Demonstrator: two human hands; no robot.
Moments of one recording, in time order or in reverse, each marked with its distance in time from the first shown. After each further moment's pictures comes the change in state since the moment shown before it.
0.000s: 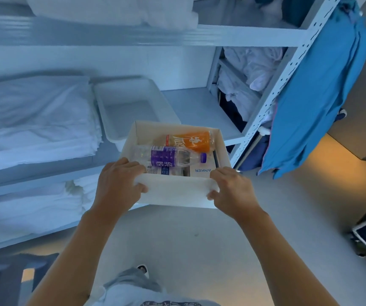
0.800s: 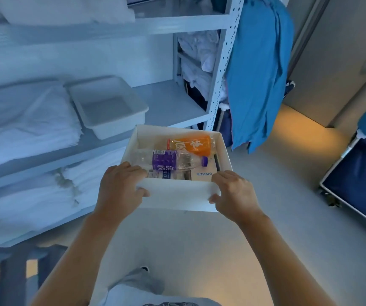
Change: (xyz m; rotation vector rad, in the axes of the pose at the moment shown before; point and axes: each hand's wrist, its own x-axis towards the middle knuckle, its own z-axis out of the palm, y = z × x) left_hand -0.161 0.167 -0.059 -0.019 -0.046 0.179; right_hand -0.262 0.004 -0.092 0.002 0.058 0.142
